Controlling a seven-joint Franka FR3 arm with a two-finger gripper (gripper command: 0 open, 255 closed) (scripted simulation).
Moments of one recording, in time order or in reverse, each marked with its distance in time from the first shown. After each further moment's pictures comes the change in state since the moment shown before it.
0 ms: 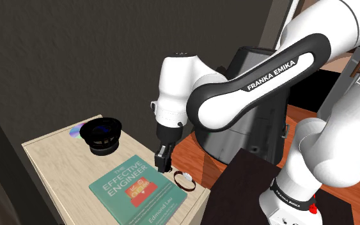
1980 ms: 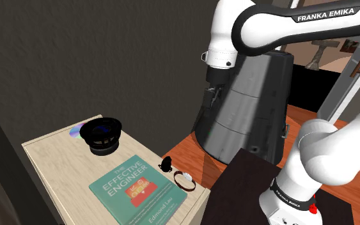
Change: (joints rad) arm -0.164 -0.436 -0.263 -0.015 -0.089 -0.521 -0.114
